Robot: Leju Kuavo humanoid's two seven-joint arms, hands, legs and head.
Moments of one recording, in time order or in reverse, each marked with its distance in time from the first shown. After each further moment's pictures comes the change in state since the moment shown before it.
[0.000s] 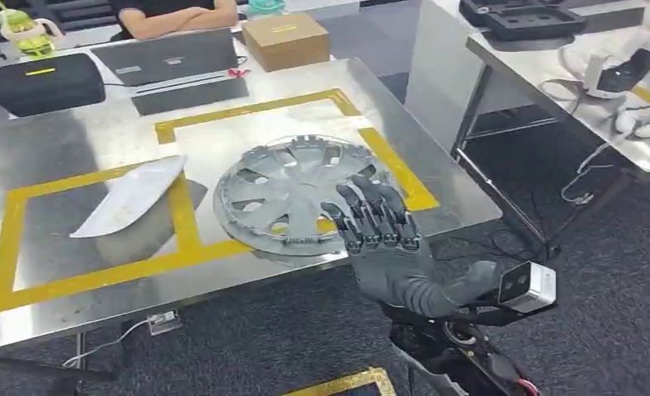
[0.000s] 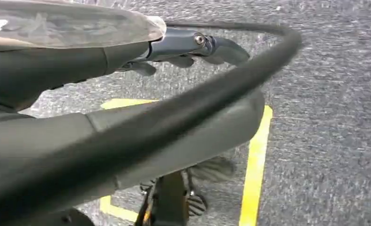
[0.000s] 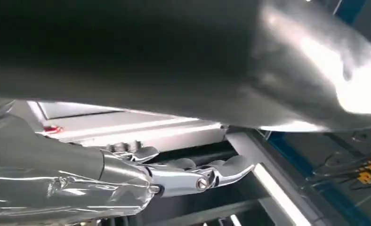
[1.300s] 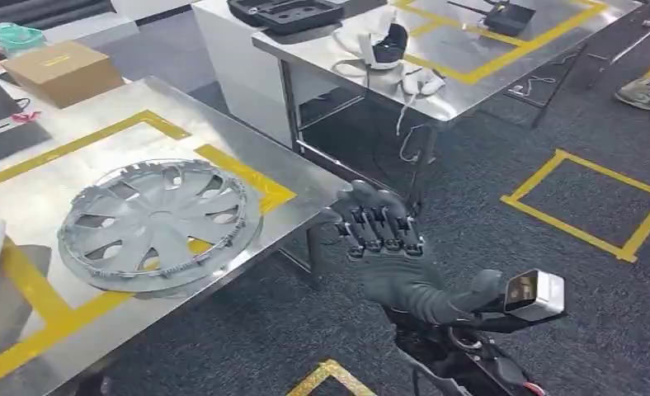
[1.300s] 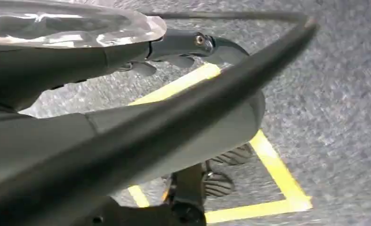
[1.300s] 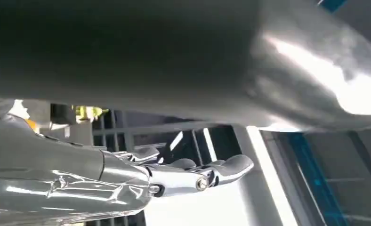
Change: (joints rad) left arm -0.011 -0.067 -0.034 -0.002 -0.069 -0.041 0.011; right arm 0.028 -0.042 0.001 -0.069 0.025 -0.022 -0.006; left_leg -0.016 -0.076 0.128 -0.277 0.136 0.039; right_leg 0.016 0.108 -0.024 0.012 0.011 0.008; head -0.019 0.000
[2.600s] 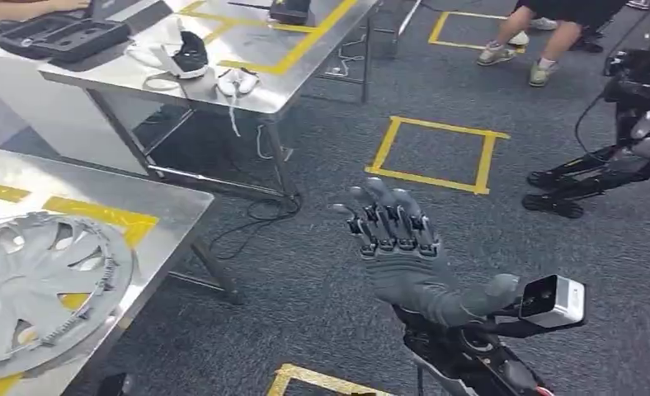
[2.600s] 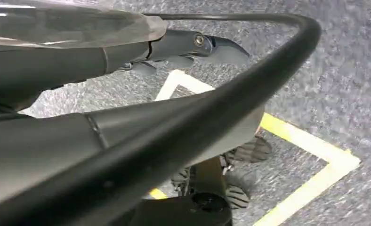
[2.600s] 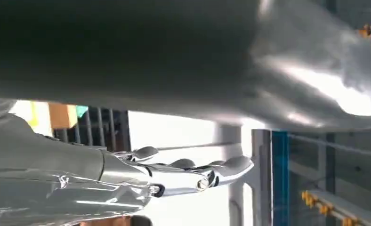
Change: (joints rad) left arm 0.008 -0.040 -0.045 -0.002 -0.017 -0.010 0.021; right arm -0.017 -0.002 0.001 -0.015 0.008 -0.008 0.006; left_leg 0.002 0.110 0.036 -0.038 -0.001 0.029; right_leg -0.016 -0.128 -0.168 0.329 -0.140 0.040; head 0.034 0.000
